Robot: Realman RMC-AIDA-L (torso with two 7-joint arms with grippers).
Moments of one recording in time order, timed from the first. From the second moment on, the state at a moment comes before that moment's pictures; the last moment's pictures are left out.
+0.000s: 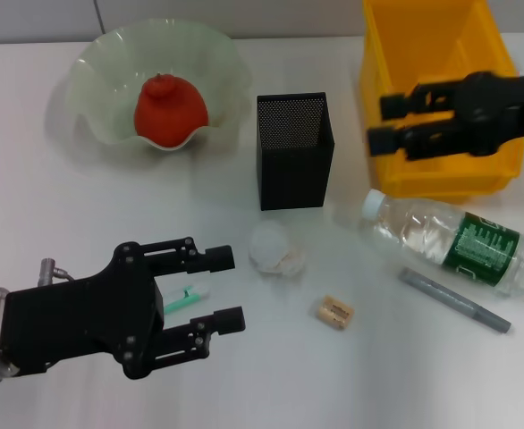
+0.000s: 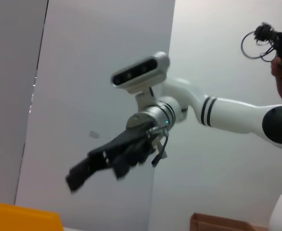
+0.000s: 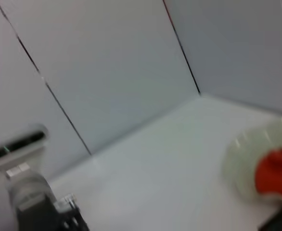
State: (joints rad) left arm -0.29 -2.07 1.05 0.55 1.56 1.88 -1.01; right arm 0.55 2.08 -0.80 -1.21 -1.96 -1.83 2.07
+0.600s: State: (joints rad) left arm -0.28 -2.06 1.04 0.54 1.56 1.84 -1.01; right arm 0.88 2.08 -1.14 -1.10 -2.41 -1.70 2.45
